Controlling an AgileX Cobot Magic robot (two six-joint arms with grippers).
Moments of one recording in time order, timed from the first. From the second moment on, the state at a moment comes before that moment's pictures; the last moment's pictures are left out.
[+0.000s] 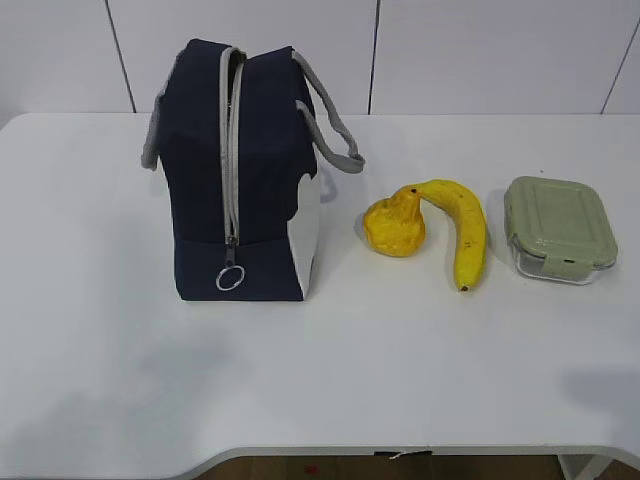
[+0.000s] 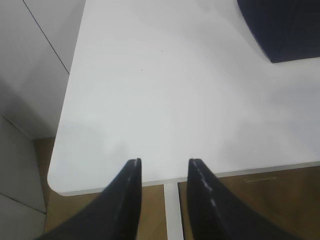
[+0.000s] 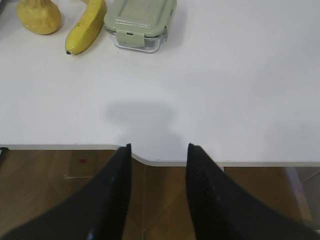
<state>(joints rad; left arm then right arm) 0.01 0.02 -0.52 0.00 1.11 0.13 -0.19 -0.01 -0.49 0.07 1.15 -0.15</state>
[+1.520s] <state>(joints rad) 0.00 0.02 -0.52 0.00 1.11 0.13 -0.19 -0.01 -0.49 0.07 1.15 -0.15</state>
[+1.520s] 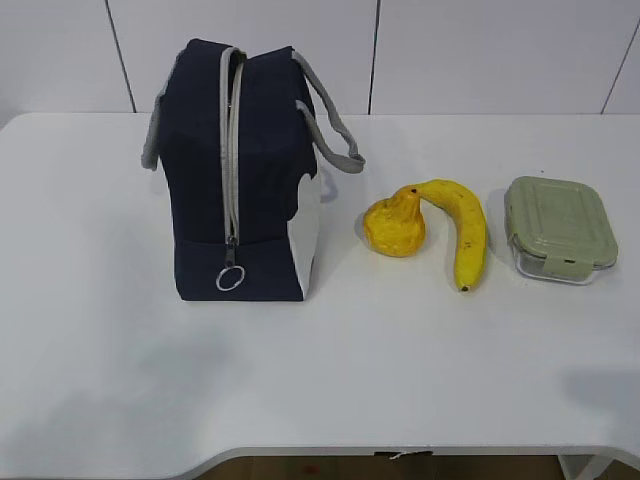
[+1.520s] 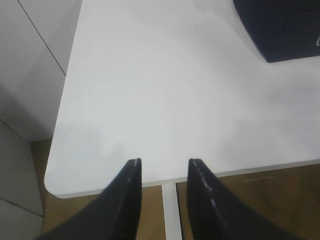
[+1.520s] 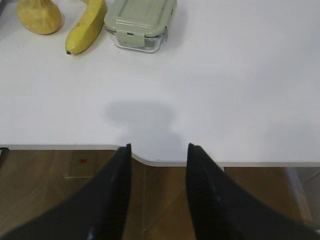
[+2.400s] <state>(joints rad) -0.04 0.02 -0.52 -0.01 1.11 0.13 -0.16 -0.01 -0.49 0.11 1.14 -0.15</state>
